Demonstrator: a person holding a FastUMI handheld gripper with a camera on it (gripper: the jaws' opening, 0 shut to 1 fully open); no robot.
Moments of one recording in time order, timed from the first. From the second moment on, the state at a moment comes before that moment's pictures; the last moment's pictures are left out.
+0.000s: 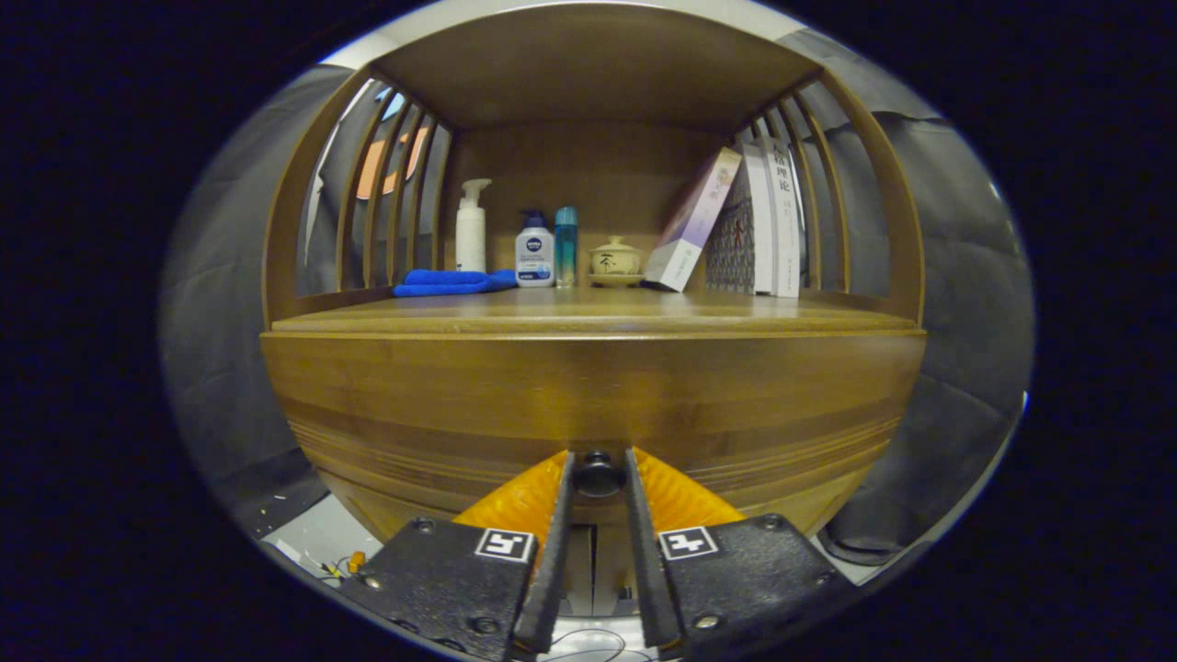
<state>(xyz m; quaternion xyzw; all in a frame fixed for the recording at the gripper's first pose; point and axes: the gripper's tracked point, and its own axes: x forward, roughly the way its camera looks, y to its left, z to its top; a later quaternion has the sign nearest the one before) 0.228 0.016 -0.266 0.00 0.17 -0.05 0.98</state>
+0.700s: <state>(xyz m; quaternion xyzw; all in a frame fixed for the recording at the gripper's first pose) 0.208 0.015 -0.267 0.00 0.20 -0.03 0.98</state>
